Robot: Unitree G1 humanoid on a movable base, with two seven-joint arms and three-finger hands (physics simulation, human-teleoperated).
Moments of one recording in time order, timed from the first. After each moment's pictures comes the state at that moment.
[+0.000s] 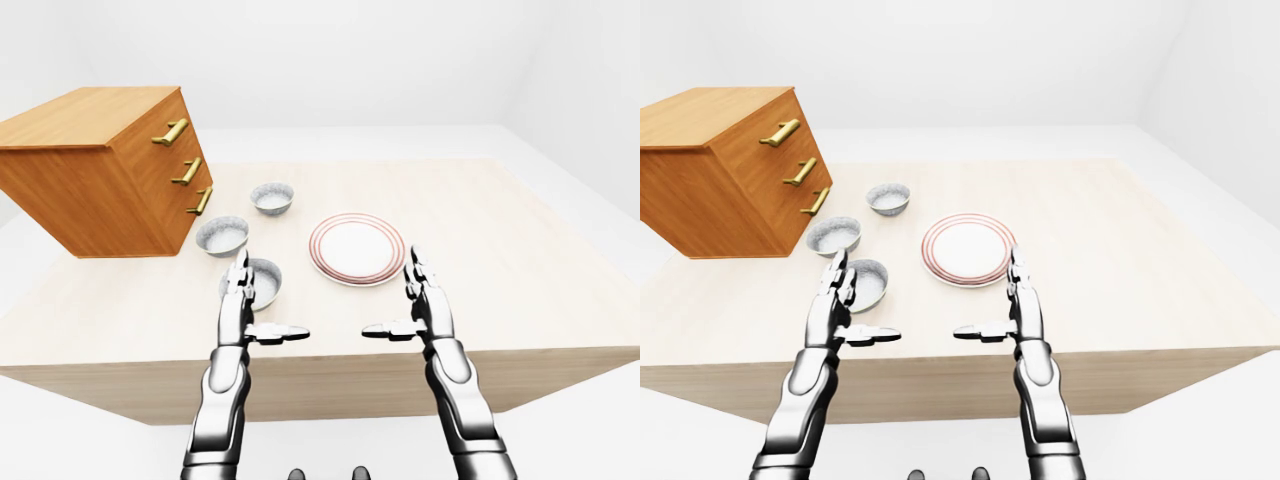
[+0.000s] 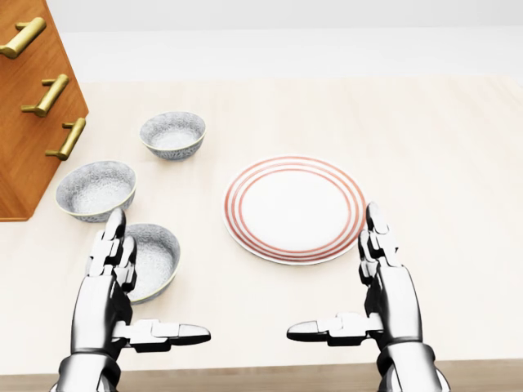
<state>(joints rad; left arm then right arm) 0.00 0.01 0.01 0.01 0.00 -0.02 -0.01 -0.01 -0.01 -0.01 0.01 0.00 0.00 0.01</state>
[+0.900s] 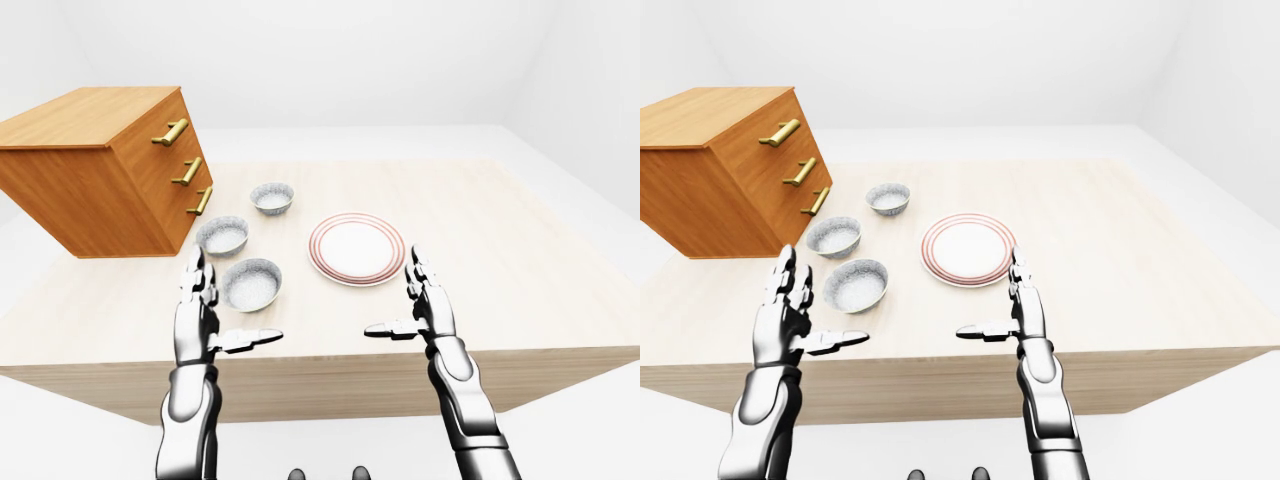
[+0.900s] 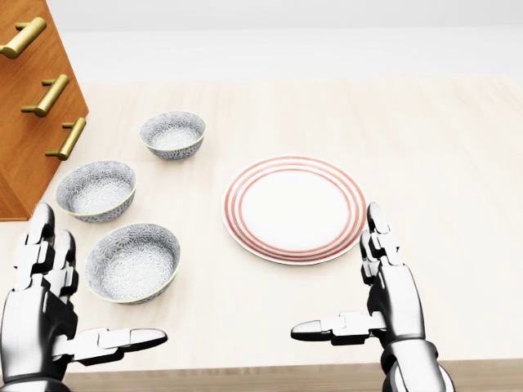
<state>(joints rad) 0.13 0.01 0.11 -0.26 -0.02 0.00 -0.01 -0.02 -0.02 -0.03 0.04 0.00 0.00 0.04</state>
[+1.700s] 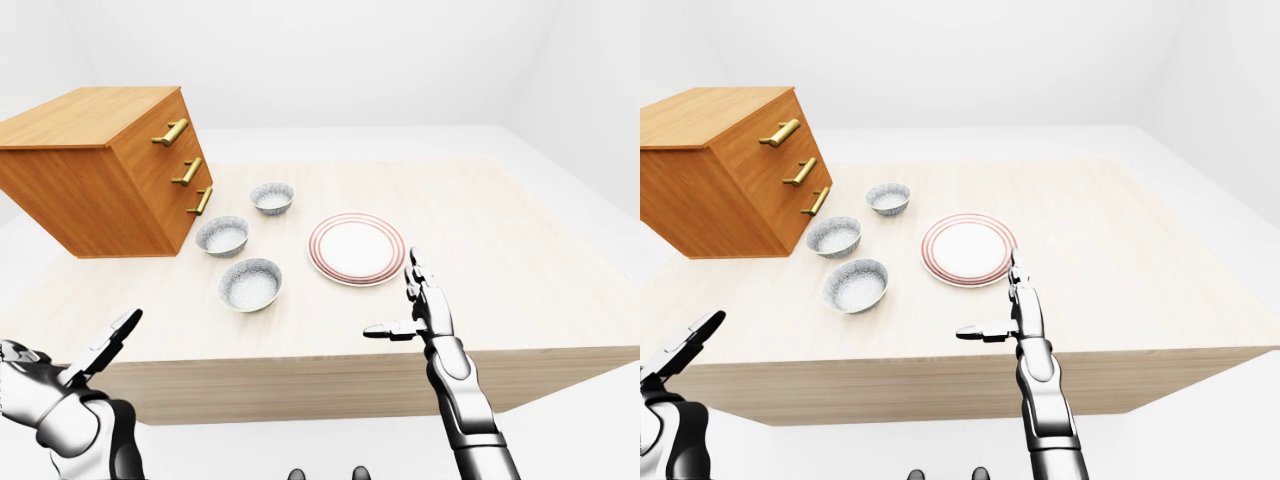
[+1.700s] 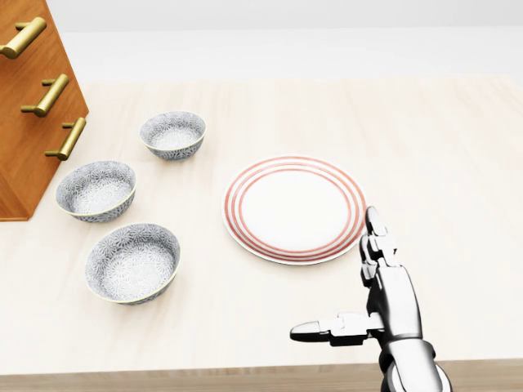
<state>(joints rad) 0.10 0.06 0.56 -0.32 -0.22 0.09 0.52 -0.03 -0.02 -0.03 0.06 -0.02 0.02 0.03</state>
